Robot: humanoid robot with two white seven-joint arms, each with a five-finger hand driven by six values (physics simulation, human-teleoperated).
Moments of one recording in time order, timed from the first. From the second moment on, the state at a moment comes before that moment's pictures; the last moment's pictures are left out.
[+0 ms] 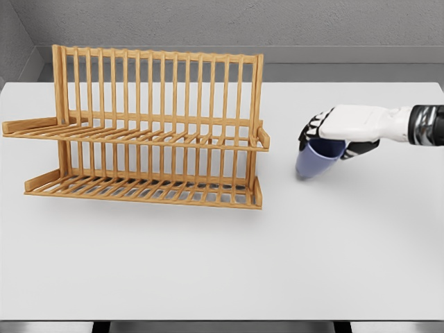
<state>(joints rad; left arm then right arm) -0.03 0.00 -0.08 -0.03 -0.07 -0.09 -0.03 -0.83 -0.91 0.83 -1.53 0.29 -0.51 0.61</state>
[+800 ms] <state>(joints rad) -0.03 0.00 -0.08 -0.03 -0.07 -0.09 -0.03 -0.85 -0.95 0.66 -1.58 0.28 -0.51 0.61</state>
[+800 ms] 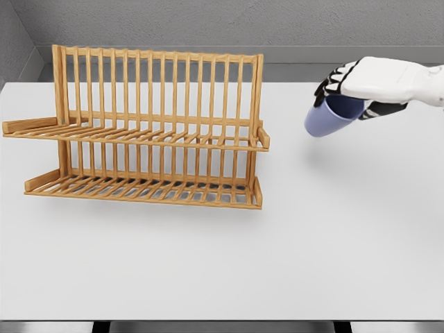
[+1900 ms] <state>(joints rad) -0.03 0.00 -0.08 -0.03 -0.07 -0.09 -0.03 -0.89 -0.94 0.61 -1.75 0.27 -0.52 0.61</state>
